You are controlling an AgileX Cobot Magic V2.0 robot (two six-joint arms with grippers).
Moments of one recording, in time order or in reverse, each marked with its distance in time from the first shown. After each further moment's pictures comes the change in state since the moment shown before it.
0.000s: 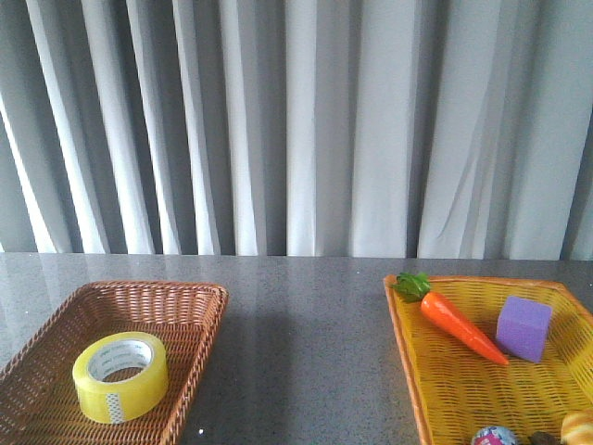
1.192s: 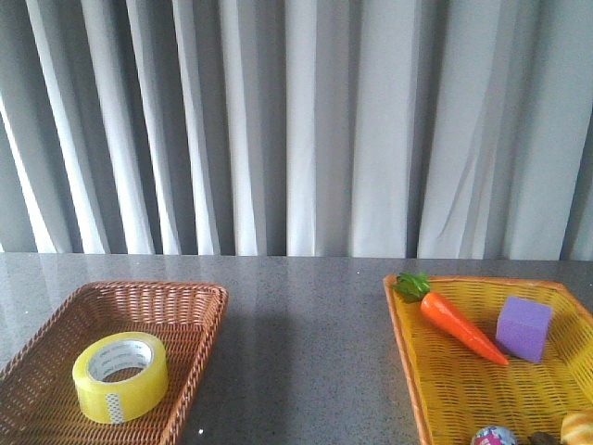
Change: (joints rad) left arm 0.032 -0.287 0.394 0.011 -0.112 0.053; right arm 0.000 0.000 0.000 0.000 0.000 0.000
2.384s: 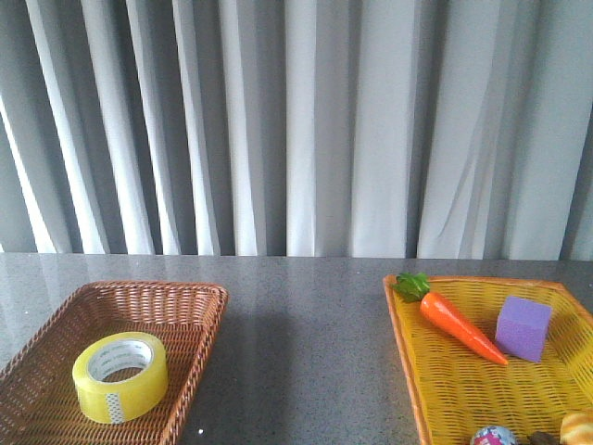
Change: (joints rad) left arm 0.000 0.000 0.000 0.000 0.000 0.000; right arm 0.000 -1.200 1.531 0.151 -0.901 0.004
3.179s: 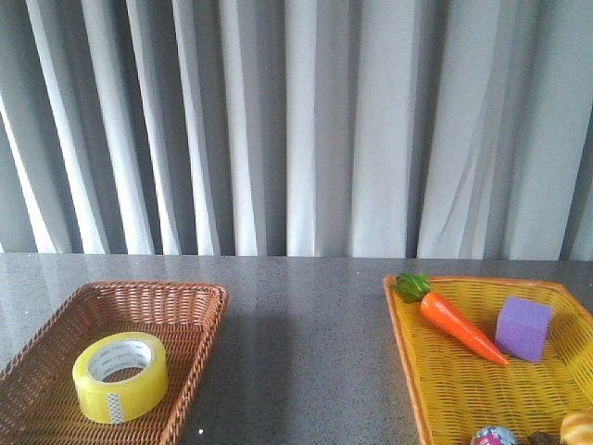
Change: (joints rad) left arm 0.000 0.000 0.000 0.000 0.000 0.002; right arm 0.000 -0.028 0.028 0.033 0.161 -0.005
